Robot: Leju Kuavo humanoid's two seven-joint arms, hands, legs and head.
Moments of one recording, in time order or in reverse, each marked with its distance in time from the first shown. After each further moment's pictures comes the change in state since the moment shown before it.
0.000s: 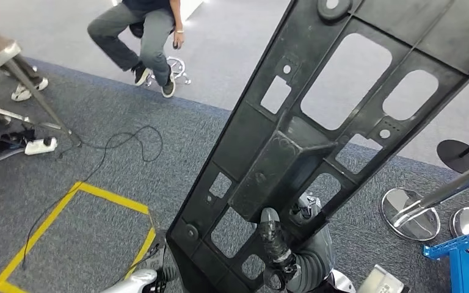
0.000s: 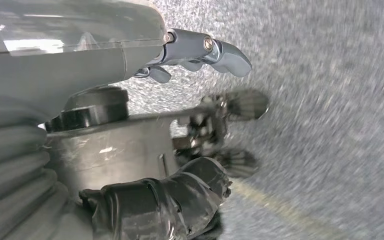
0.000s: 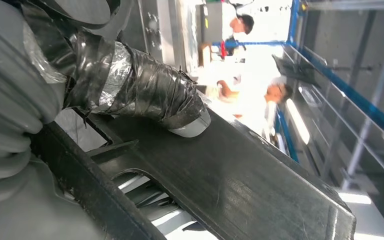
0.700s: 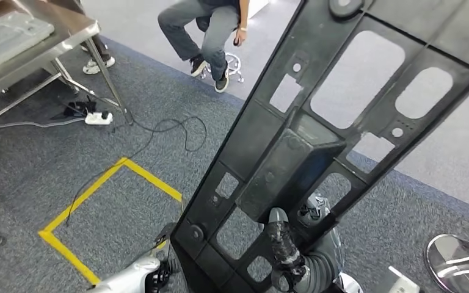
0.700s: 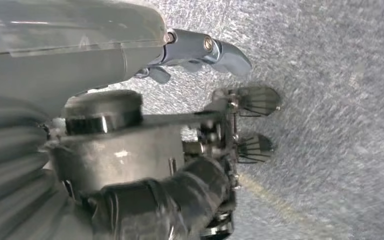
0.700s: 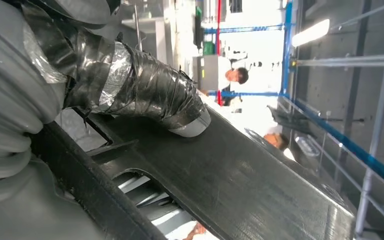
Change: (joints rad) left arm -0.063 0.015 -0.014 0.001 -0.019 -0.056 0.120; right arm 0.000 -0.016 0.001 -0.040 0.003 -0.030 0.033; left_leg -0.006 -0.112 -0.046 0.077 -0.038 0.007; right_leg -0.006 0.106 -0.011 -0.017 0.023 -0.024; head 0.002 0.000
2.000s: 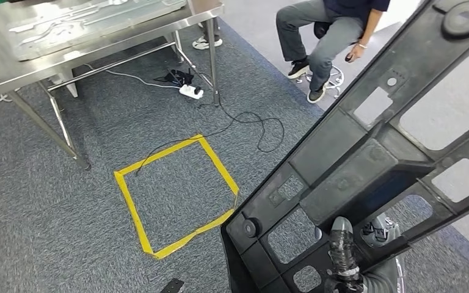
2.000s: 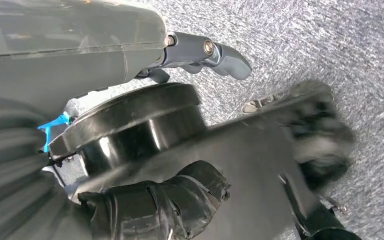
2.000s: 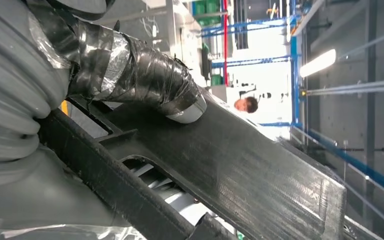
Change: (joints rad) left arm 0.281 0.022 -0.107 0.002 -0.149 -0.143 -0.220; right arm 0.171 -0.106 -0.055 -0.190 0.217 -0.230 0.104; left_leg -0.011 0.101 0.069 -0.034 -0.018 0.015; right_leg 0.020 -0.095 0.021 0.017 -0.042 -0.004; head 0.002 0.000
